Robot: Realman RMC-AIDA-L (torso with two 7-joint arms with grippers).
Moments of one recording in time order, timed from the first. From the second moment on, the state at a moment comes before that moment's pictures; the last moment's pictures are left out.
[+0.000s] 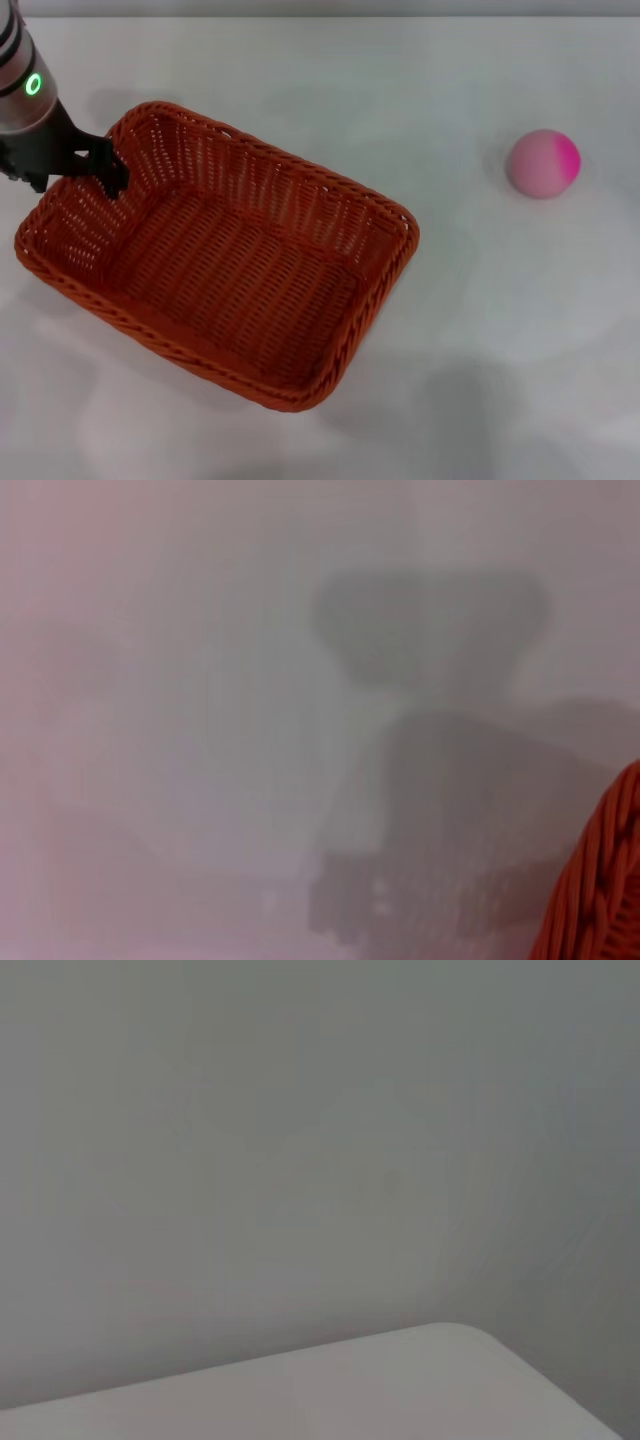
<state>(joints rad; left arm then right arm) -0.88 -1.95 -1.50 -1.06 -0.40 1.52 2.83 0.46 1.98 -0.09 -0.17 2.18 0.61 -2.83</state>
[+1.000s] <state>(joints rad) -0.87 -1.96 -1.44 -1.09 -0.47 1.48 2.83 0.47 1.98 -0.09 -0.17 2.18 0.61 -2.82</state>
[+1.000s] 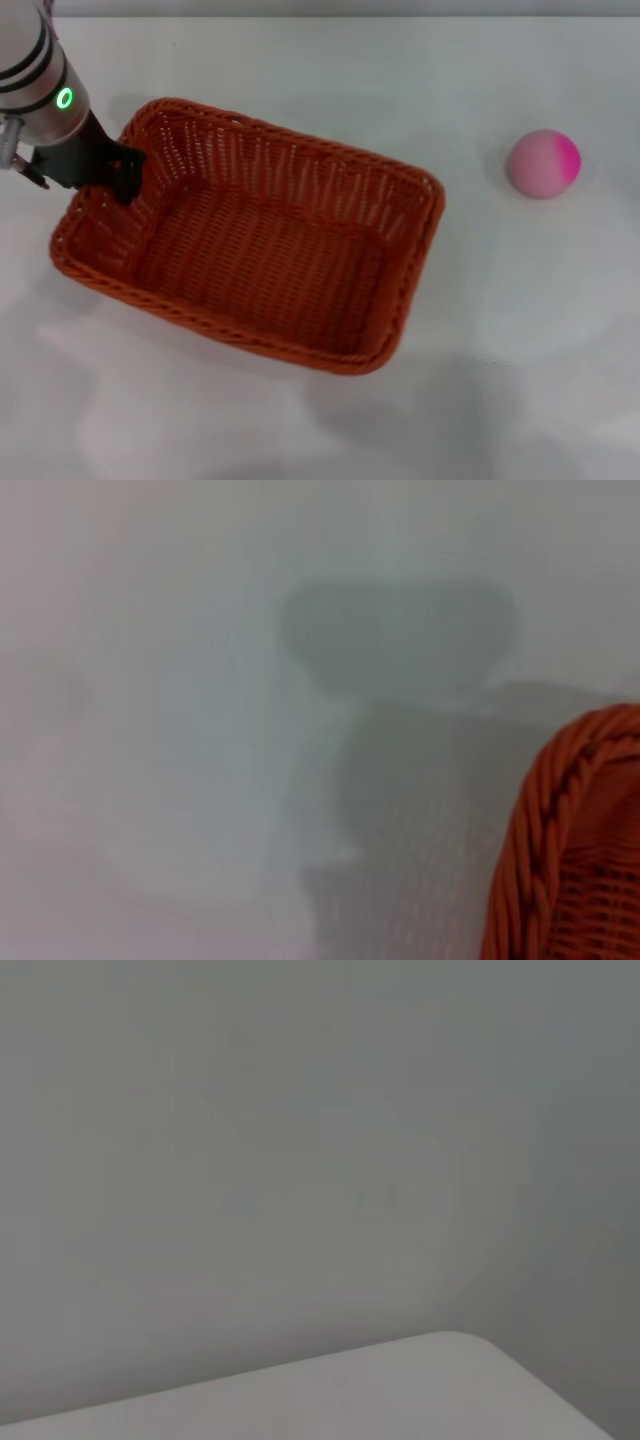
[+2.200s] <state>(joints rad) -0.76 -2.03 -1.53 -1.25 -0.51 1.40 2.83 0.47 1.98 -0.09 -0.17 2.18 0.61 -2.82</state>
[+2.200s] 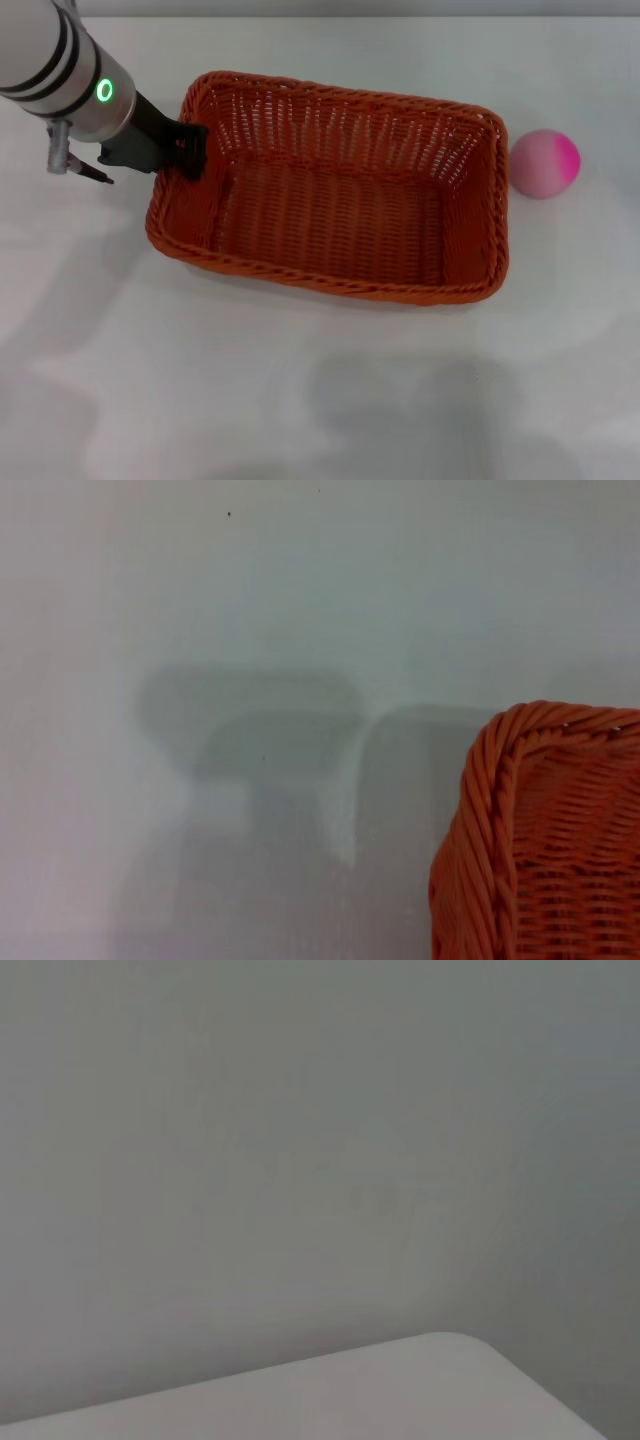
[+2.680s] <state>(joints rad) -0.76 -2.03 -1.52 -1.21 -0.51 1.40 2.83 0.48 1.98 -0.09 -0.17 2.18 0.61 -2.82</state>
